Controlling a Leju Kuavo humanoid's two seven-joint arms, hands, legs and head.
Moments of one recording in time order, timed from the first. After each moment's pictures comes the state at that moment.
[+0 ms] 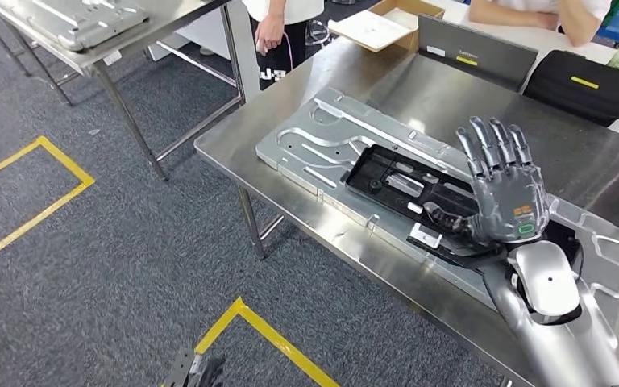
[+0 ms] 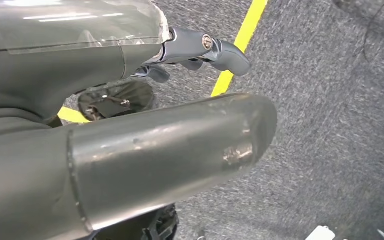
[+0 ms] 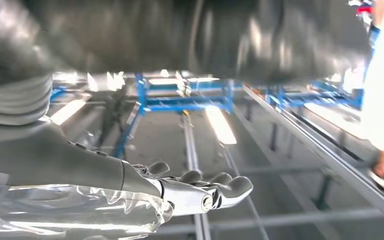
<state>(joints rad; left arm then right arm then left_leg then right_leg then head) -0.09 -0.12 -0.03 -0.35 -0.03 -0.14 -0.46 -0.37 -0.39 0.25 -1.62 1.42 -0.33 0.01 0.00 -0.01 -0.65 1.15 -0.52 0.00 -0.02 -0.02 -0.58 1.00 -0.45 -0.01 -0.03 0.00</state>
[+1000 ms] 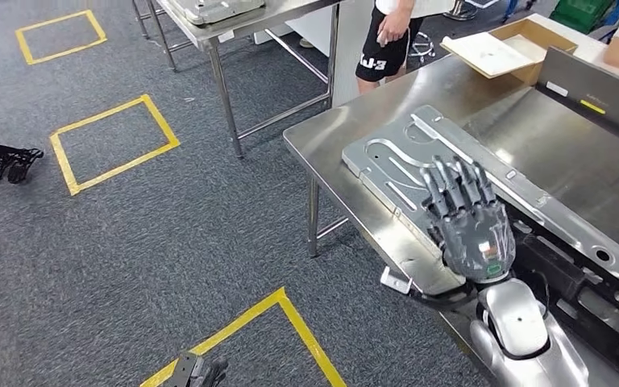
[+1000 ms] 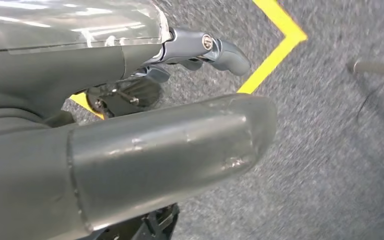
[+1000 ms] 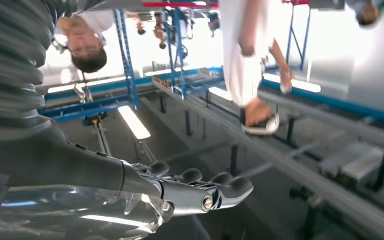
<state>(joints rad) -0.09 -0.13 -0.03 -0.35 -0.03 -0.15 -0.45 -0.26 -0.35 0.32 -1.69 1.48 -0.45 0.03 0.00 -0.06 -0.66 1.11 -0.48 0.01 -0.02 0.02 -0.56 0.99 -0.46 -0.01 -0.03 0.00</state>
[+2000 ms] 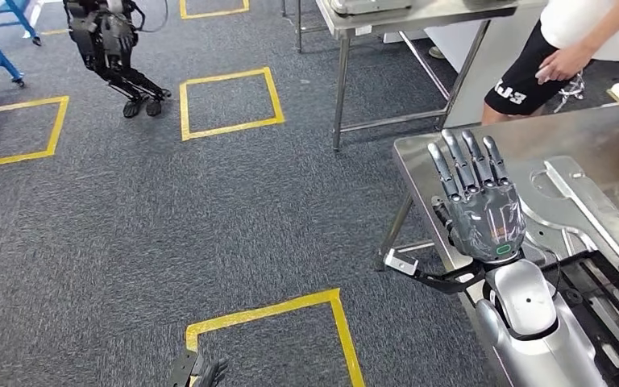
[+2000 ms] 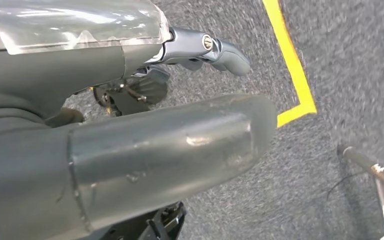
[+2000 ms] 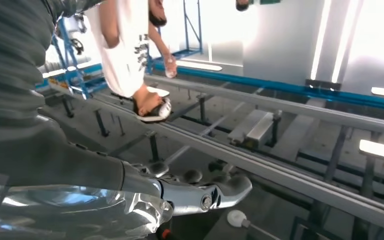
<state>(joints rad) -0.08 -0.13 -0.03 -0.35 -0.01 -0.14 -0.42 -0.34 -0.36 0.32 -1.69 1.47 -0.45 0.02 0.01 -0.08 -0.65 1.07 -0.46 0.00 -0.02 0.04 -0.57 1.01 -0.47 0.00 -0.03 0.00</state>
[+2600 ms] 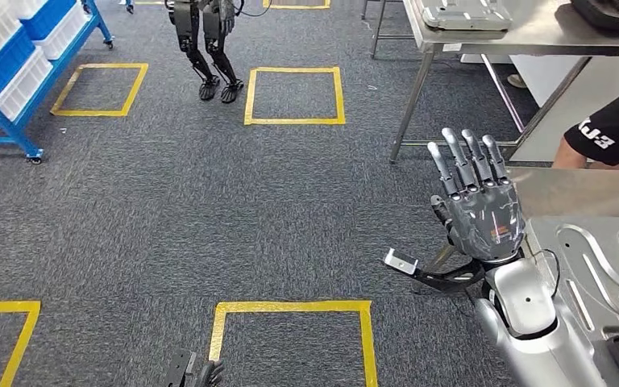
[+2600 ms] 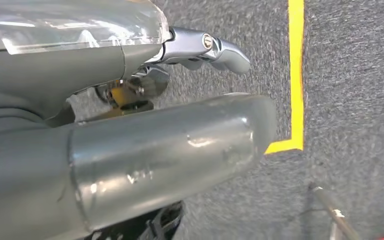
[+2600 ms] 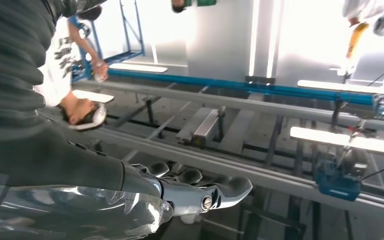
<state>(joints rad) -0.08 -0.13 -0.01 -0.35 0.04 -0.18 -0.39 -0.34 -0.36 0.33 -1.68 1.46 -0.45 0.02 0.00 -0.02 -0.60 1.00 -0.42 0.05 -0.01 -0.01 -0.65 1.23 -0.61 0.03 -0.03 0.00</state>
